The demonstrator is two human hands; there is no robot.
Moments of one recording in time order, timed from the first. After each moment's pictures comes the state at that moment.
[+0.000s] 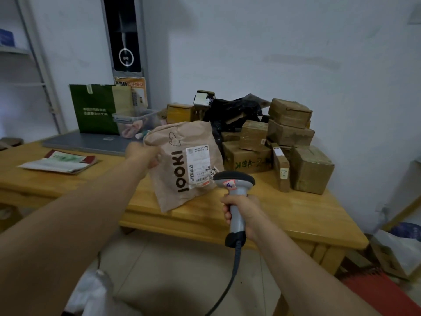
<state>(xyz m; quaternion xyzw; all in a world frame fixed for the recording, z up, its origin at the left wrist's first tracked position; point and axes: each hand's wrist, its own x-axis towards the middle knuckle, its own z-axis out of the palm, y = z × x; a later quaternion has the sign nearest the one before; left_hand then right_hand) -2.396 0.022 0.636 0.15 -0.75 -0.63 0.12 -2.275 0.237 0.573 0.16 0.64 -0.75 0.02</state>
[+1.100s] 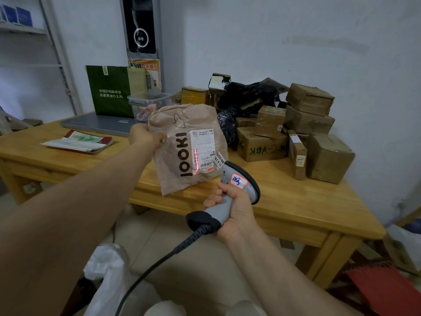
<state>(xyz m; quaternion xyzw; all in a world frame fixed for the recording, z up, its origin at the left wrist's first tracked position) -2.383 -0.001 0.628 0.15 -0.77 -0.59 0.18 -2.240 0.161 0.574 0.18 0.20 -0.96 0.11</state>
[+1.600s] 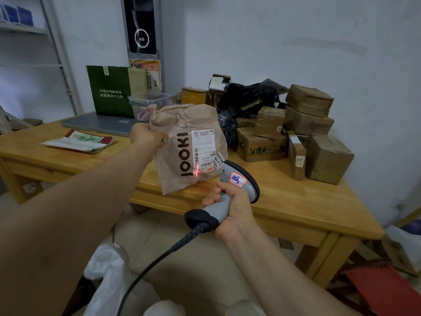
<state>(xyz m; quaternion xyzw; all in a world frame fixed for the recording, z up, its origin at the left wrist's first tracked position) -2.383 -0.001 0.630 0.16 -0.77 -0.59 0.18 -2.235 0.157 0.579 0.19 0.20 -0.95 0.11</state>
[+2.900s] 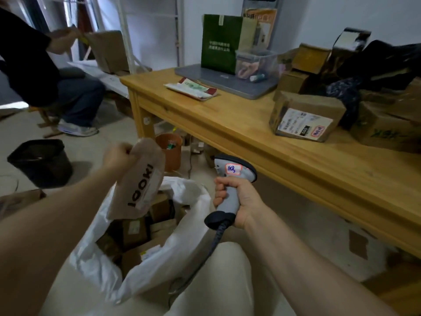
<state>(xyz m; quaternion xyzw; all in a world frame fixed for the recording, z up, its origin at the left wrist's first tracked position) -2.206 -0.281 0.472 0.29 -0.89 -0.32 0.16 -2.214 0.006 0.495 0.15 0.39 -0.82 0.38</state>
